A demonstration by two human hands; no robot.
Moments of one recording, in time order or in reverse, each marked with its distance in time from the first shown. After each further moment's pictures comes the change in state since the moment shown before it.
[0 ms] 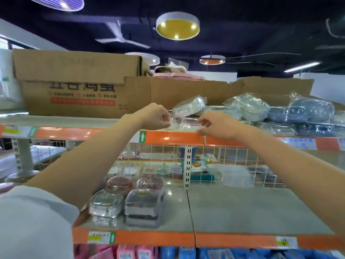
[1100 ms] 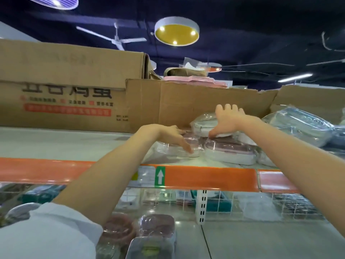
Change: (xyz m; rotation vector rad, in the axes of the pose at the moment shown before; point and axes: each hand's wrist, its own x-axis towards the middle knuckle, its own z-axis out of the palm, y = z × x) left_hand 0.120 -0.114 0.068 -0.201 -0.522 -0.191; right_hand 0.195 0.030 0.031 -0.387 -0.056 0.312
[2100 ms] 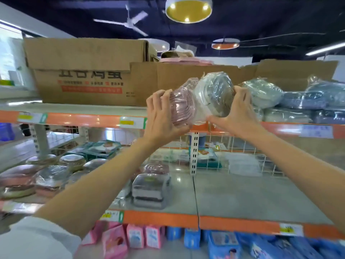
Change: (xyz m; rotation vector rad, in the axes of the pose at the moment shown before) left_hand -0.152 0.115 0.110 -0.042 1.191 0.125; right_hand -0.211 0.056 0.015 0.633 0.463 -0.076
